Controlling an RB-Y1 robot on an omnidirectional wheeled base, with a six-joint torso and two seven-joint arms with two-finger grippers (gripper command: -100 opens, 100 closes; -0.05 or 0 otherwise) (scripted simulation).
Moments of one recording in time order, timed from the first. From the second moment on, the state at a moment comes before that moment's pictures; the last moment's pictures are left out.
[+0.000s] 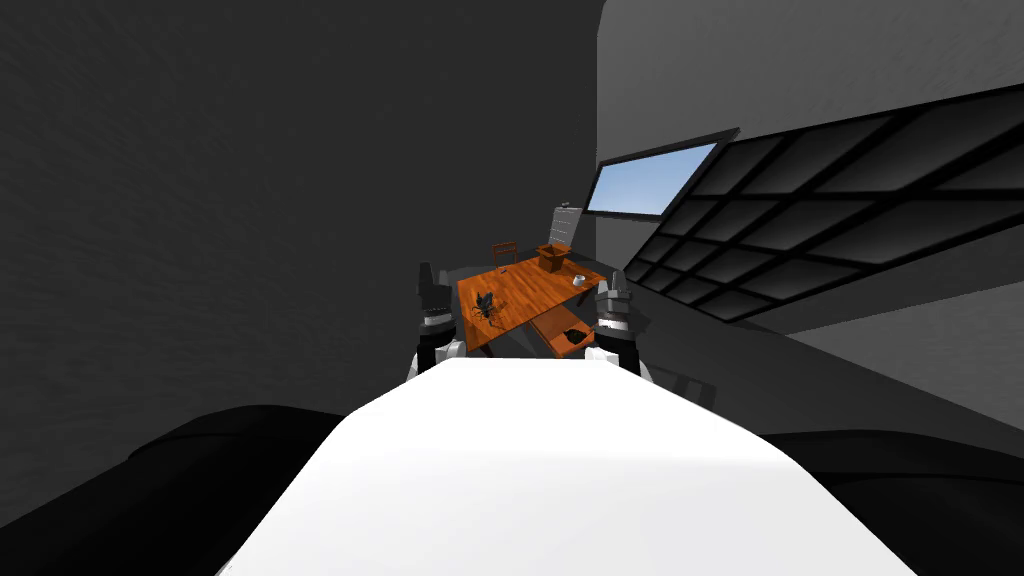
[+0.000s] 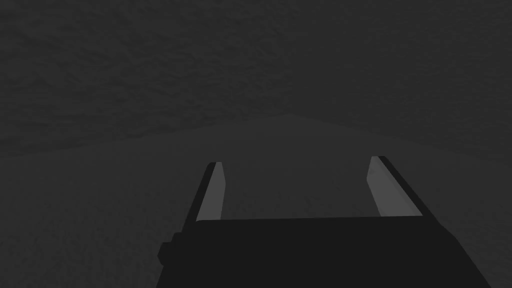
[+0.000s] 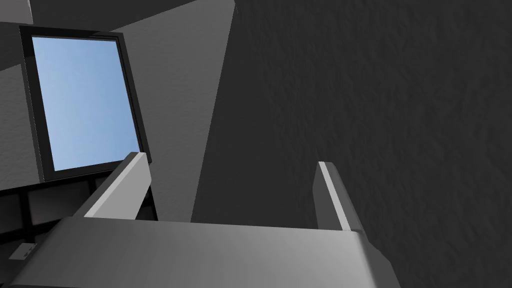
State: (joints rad) left arm 0.49 -0.01 -0.05 -2.32 -0.04 -0.49 -0.13; right arm 0.52 0.02 -0.06 -2.20 0.01 -0.46 0.09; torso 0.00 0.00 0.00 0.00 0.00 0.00
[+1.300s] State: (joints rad) left arm 0.52 0.23 -0.10 -2.03 0.00 -0.35 -0.17; right arm 0.52 0.02 -0.06 -2.20 0.01 -0.46 0.09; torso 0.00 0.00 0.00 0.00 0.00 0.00
